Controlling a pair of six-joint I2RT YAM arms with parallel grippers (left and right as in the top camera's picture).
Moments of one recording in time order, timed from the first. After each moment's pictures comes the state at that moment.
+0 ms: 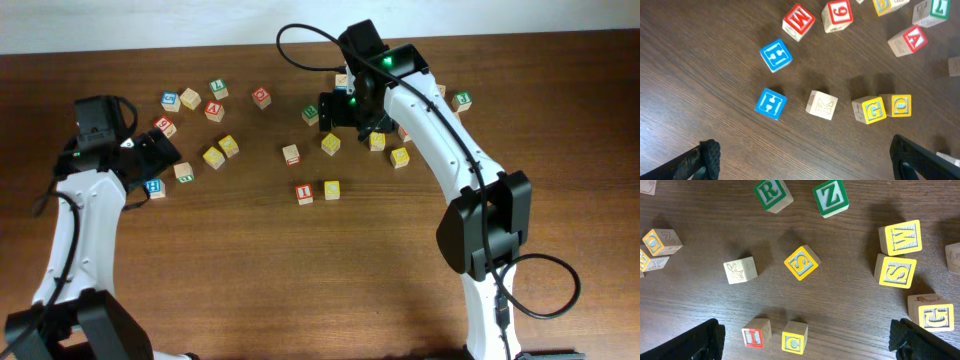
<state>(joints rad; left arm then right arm) 0.20 1.63 1.28 -0.74 -0.04 -0.41 0.39 2.23 2.15 -1.18 -0.15 0.37</state>
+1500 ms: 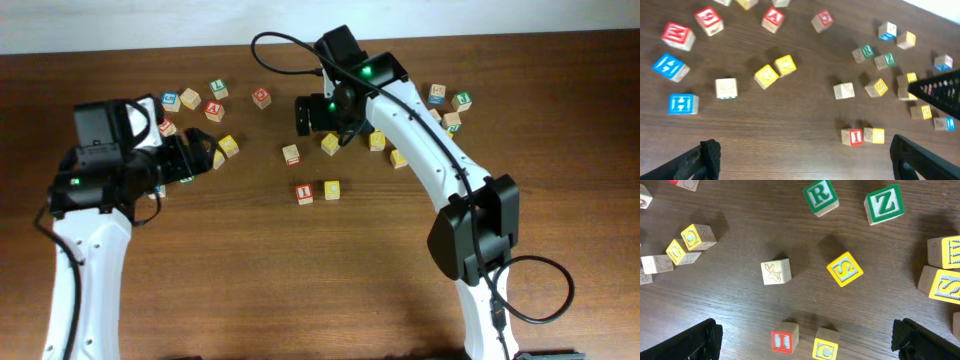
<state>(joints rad) 0.10 1.39 1.29 -0.82 0.26 -0.20 0.46 2.23 2.15 -1.11 -0.17 0.39</state>
